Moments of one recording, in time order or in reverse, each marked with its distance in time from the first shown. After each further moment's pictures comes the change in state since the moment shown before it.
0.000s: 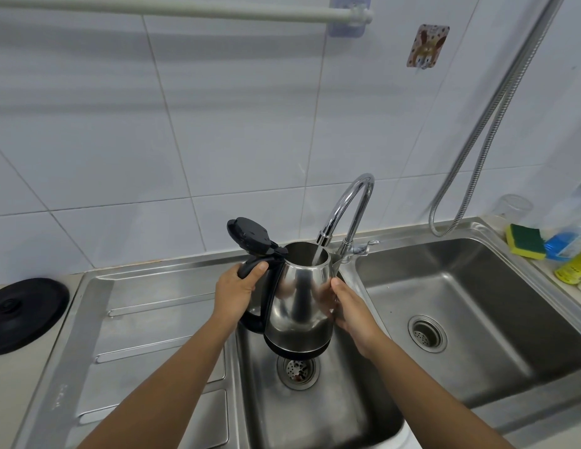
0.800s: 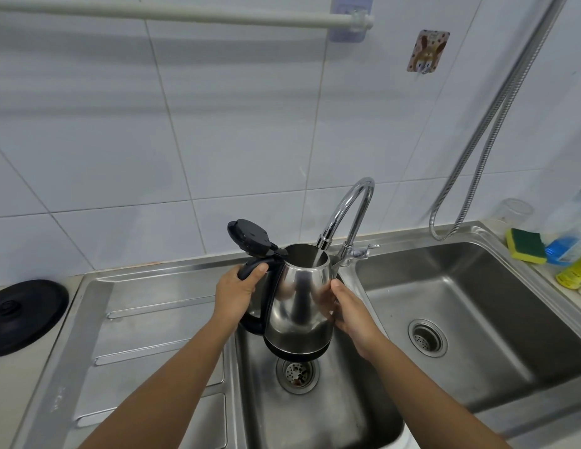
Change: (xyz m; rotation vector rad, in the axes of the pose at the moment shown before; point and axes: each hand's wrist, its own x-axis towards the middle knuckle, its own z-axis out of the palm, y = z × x) left_hand 0.005 -0.002 0.003 0.003 0.015 -0.011; right_hand -0.002 -0.009 0.002 0.050 0.013 -0.005
